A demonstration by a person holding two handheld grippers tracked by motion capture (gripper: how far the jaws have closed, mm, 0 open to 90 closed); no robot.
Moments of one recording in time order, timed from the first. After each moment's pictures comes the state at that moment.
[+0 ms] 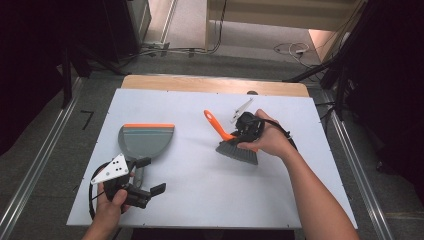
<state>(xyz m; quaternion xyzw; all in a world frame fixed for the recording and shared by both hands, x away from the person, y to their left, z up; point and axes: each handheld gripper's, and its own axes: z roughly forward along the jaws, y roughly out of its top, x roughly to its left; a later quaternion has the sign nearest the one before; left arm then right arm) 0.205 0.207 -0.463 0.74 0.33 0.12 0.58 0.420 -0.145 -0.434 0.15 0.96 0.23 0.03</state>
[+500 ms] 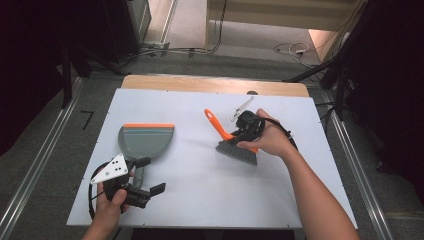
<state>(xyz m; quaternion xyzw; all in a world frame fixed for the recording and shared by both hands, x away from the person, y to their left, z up) 0.205 0.208 -0.462 0.74 0.33 0.12 0.58 0.420 -0.147 -0.428 0.17 0.96 0.23 0.01</state>
